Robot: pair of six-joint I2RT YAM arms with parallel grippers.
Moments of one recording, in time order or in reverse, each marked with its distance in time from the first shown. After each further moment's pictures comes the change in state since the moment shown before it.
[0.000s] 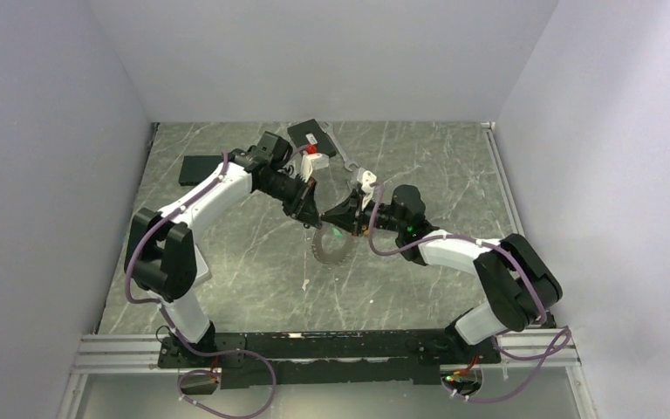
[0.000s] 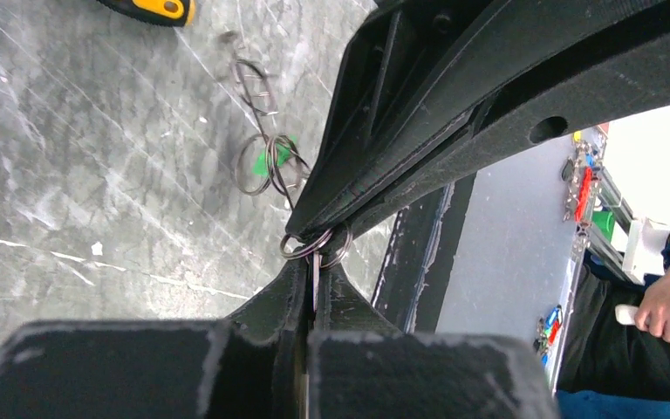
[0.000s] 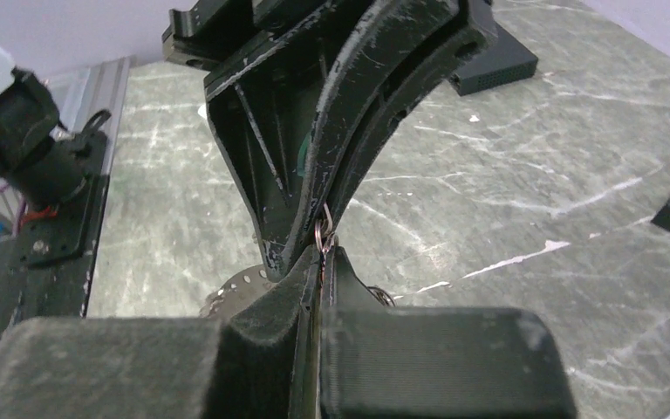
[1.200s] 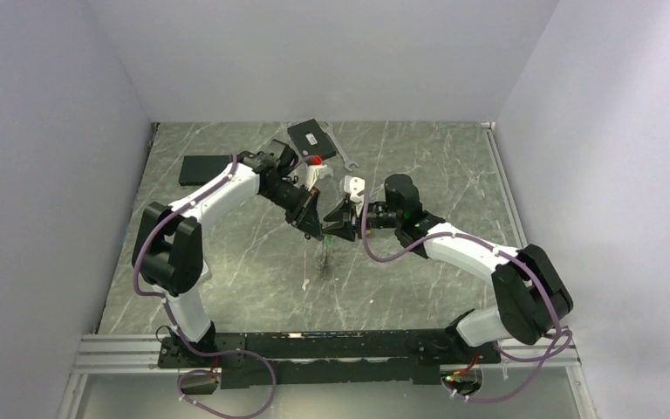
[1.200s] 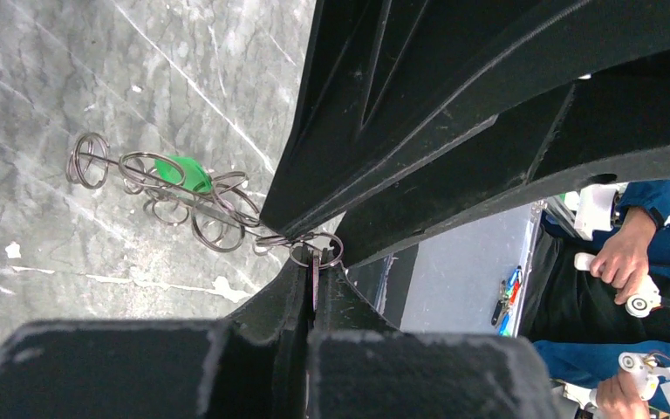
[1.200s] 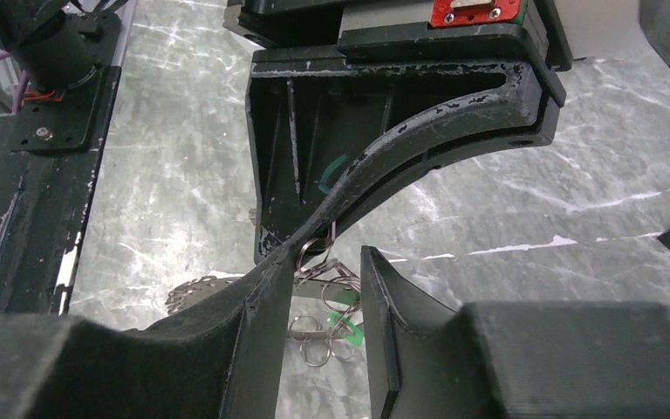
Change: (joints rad) left arm -0.026 0.051 0.000 -0.113 0.076 0.070; right arm 0.006 -0.085 0.136 -0.497 -0.128 -0.391
